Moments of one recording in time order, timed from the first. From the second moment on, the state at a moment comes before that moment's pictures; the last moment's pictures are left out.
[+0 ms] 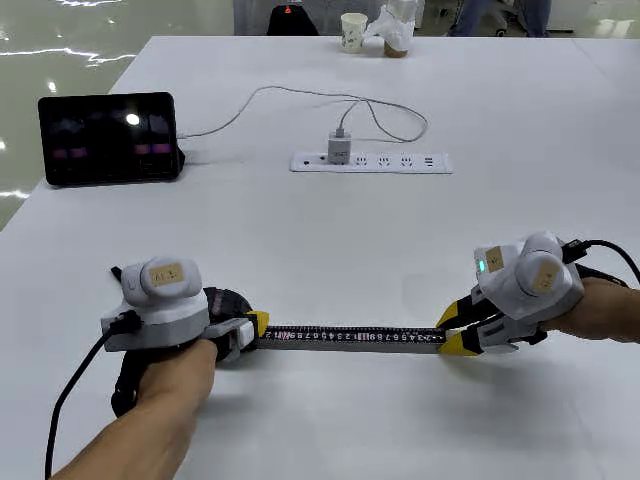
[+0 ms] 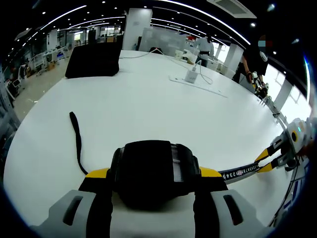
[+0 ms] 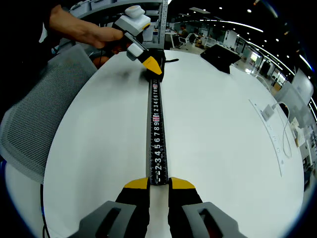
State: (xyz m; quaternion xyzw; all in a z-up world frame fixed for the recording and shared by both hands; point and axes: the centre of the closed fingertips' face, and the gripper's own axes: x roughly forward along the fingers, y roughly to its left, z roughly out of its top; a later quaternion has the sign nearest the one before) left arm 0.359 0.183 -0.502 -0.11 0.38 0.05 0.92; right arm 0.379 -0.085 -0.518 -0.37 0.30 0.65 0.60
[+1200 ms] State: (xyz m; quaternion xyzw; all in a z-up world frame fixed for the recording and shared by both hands) left arm 0.360 0.184 -0.504 -0.12 0.38 0.04 0.91; right arm 0.374 -0.059 -0.518 -0.36 0.29 0.66 0.59
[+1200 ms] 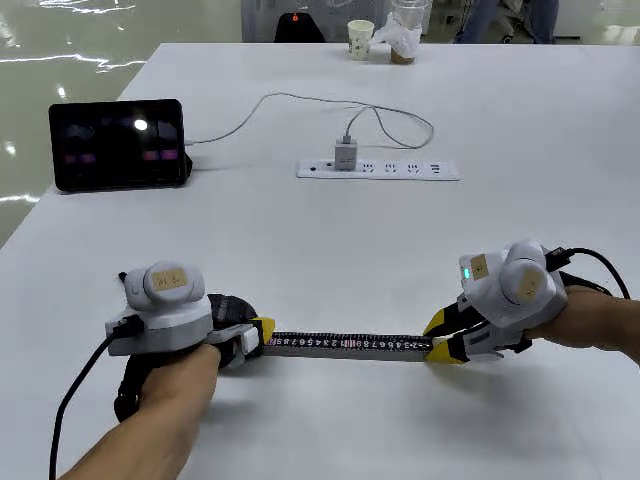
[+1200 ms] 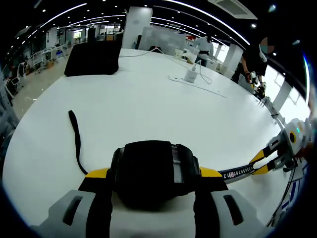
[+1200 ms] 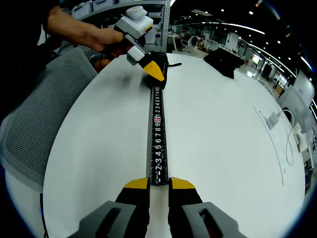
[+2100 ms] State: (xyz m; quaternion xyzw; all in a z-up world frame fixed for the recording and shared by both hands) left arm 0.358 0.183 -0.502 -0.13 0.38 0.04 0.91; right arm 0.373 -0.040 -0.516 -0.36 0.29 0.66 0.59
